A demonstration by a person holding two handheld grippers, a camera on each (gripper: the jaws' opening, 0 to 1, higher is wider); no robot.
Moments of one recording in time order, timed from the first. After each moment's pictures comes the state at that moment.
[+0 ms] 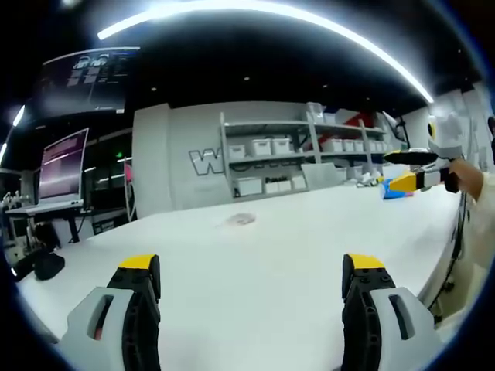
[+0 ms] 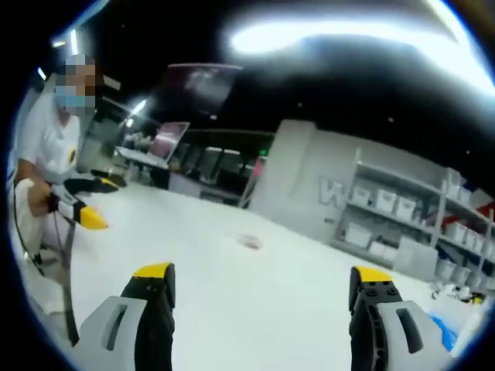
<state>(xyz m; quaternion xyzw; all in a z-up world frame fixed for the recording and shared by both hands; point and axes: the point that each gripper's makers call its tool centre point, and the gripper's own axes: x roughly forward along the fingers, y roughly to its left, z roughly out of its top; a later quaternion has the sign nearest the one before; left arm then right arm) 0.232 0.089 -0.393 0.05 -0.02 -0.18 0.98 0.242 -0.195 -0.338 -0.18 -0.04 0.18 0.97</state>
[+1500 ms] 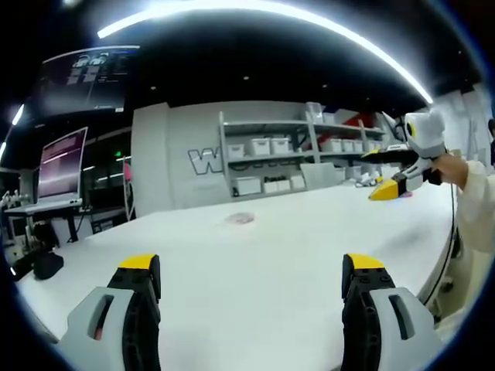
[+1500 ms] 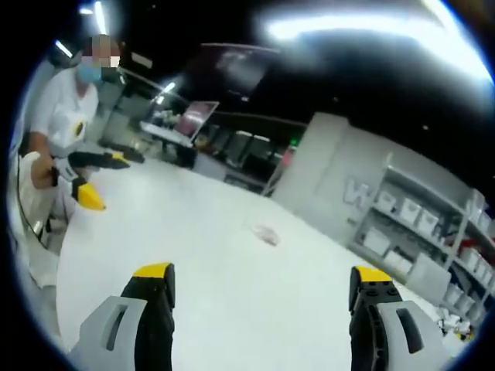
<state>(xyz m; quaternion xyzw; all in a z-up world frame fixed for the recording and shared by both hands) 0.231 0.088 -0.394 0.05 -0.02 -0.19 0.98 0.281 -0.169 -0.348 -0.24 0.00 0.25 0.94</state>
